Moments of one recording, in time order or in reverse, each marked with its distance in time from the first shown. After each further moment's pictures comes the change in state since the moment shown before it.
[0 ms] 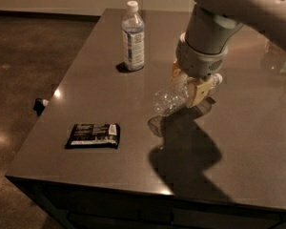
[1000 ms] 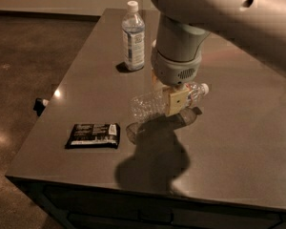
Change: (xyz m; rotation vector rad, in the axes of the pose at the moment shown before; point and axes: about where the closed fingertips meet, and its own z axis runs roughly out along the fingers) arm -0.055 -0.002 0.003 -0.029 0.020 0.130
